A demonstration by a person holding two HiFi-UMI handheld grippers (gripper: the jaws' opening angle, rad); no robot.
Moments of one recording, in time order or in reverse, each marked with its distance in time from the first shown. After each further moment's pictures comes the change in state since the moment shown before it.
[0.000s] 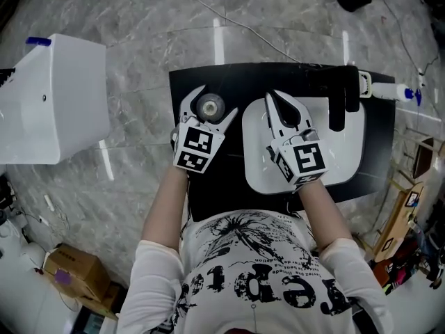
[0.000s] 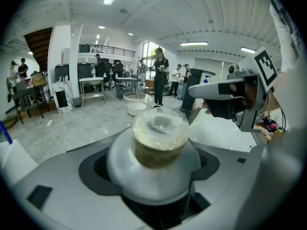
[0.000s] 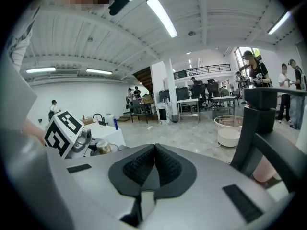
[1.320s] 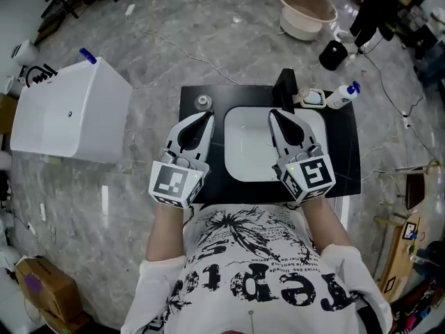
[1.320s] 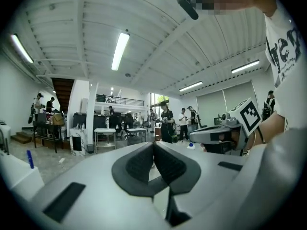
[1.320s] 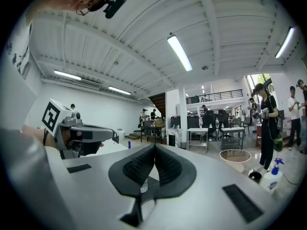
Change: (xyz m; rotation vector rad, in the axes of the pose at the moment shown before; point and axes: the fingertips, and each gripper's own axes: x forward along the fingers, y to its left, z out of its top) left arm -0.297 -0.219 0.173 0.073 -0.575 0.198; right arm -0.303 0.060 0.140 -0.157 -0.283 0.119
